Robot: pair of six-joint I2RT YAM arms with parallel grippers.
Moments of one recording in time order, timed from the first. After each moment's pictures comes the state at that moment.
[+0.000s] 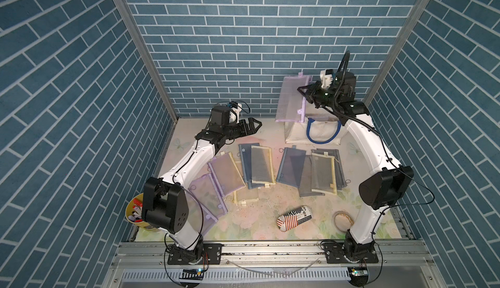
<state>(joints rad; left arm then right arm) -0.32 1.61 1.38 -0.28 0.44 -0.52 0.27 1.85 2.08 -0.46 -0.41 0.93</state>
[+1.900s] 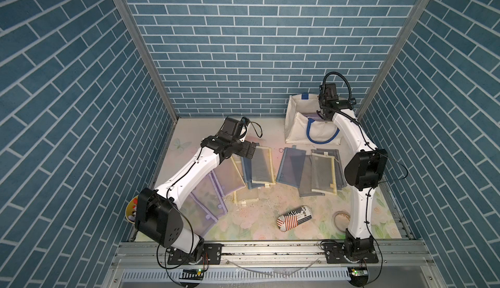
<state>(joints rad) -0.47 1.52 1.35 -0.64 -0.03 -0.03 0.25 2.18 2.24 -0.79 0.48 1.34</state>
